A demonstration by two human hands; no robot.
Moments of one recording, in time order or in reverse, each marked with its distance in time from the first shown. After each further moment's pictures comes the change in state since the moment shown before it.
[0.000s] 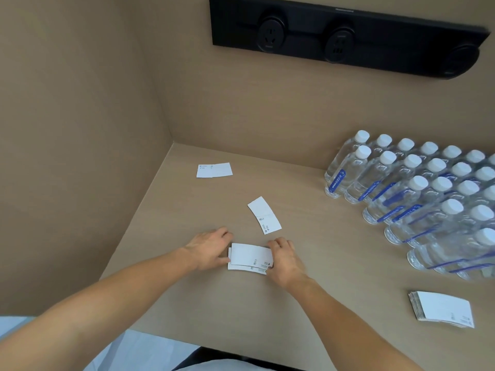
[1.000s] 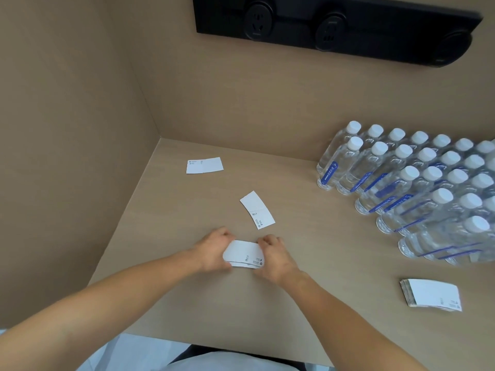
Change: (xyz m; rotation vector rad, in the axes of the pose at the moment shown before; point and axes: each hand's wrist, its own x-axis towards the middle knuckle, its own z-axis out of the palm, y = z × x) left_hand 0.014 0.020 0.008 -0.295 -0.105 -0.059; right_hand 0.000 -0.006 0.001 0.080 -0.090 -0.017
